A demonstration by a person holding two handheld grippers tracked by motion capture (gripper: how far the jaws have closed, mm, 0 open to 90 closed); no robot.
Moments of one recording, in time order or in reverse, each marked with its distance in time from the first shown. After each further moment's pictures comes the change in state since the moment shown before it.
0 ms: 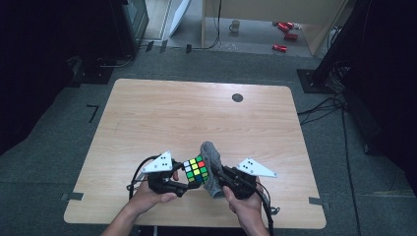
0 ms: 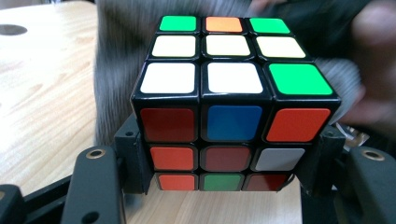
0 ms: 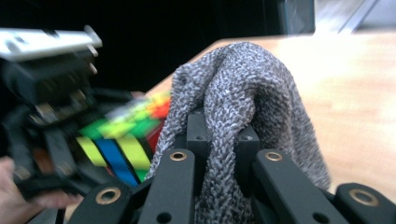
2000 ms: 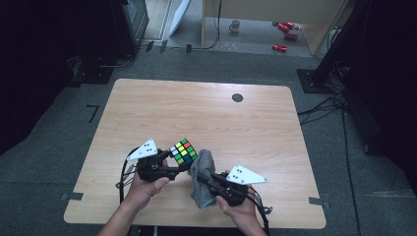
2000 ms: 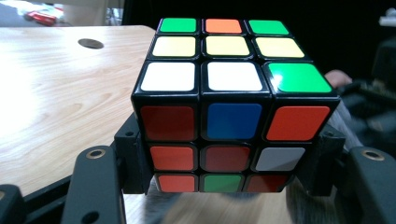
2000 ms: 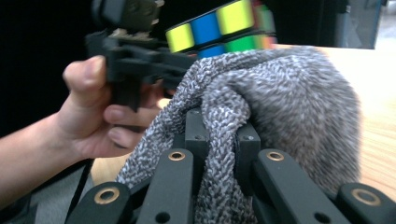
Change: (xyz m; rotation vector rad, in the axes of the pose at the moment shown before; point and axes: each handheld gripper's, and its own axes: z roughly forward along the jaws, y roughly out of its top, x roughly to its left) left arm 0.021 0.011 -0.026 -0.144 0.142 -0.187; right arm 0.012 -0.020 0.014 0.008 0.189 -0.150
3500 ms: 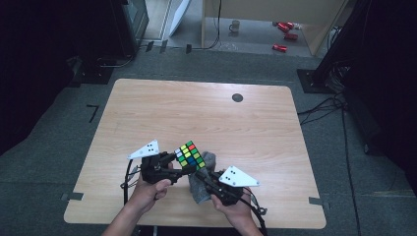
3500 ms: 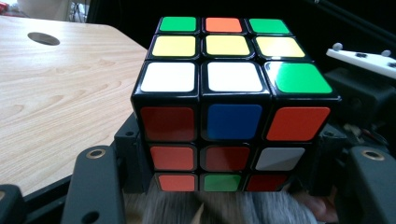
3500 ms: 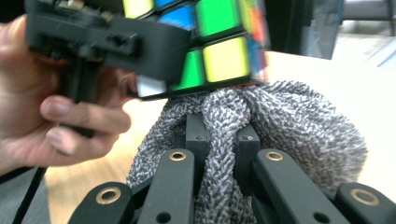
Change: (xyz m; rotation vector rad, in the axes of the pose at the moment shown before) left arm -0.006 0.002 0.005 -0.033 -0.125 -0.091; right arm 0.001 -0.004 0.009 -0.007 -0.129 -0.079
